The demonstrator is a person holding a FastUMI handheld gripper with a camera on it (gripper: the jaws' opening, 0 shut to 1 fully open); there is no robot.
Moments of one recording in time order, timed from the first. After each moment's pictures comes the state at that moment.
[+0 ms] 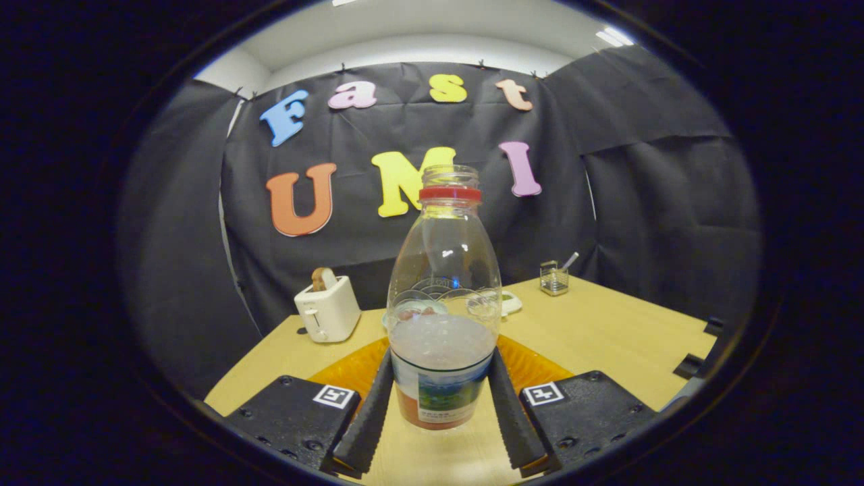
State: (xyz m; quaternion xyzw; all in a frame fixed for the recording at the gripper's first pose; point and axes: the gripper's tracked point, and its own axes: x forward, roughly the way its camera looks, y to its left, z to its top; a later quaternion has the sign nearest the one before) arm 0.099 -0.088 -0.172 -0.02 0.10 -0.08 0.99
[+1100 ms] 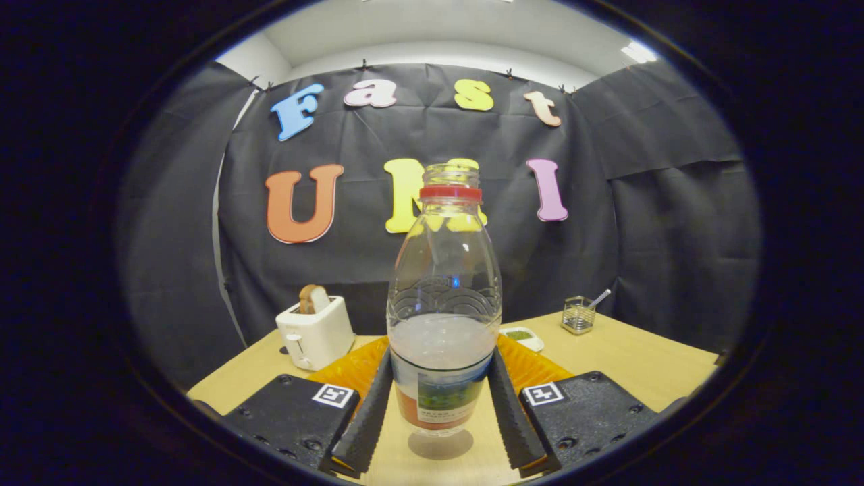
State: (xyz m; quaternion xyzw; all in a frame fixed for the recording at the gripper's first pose) arm 0.224 -0.096 -0.175 -0.03 0.07 -0.07 0.99
